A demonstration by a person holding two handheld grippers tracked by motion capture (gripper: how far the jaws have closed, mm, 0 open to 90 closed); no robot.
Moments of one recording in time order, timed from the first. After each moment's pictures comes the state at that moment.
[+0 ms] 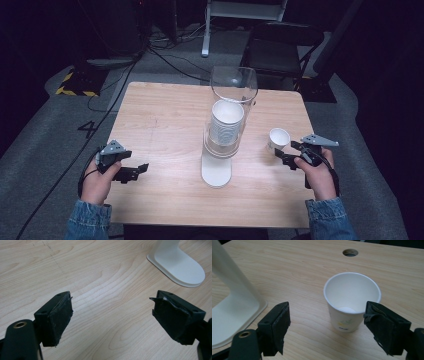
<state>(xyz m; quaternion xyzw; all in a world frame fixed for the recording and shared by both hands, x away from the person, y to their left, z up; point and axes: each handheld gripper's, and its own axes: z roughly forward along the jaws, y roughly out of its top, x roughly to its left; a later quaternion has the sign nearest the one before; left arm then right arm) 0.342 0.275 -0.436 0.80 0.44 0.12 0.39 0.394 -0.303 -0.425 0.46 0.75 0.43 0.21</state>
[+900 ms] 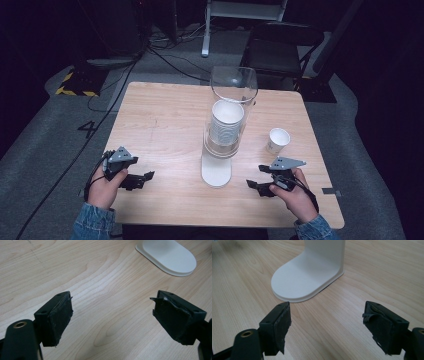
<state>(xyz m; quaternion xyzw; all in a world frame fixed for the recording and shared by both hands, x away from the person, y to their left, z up) 0.332 0.257 -0.446 0.81 0.42 0.11 0.39 0.344 -0.235 -0.463 0.33 0.84 0.42 0.11</state>
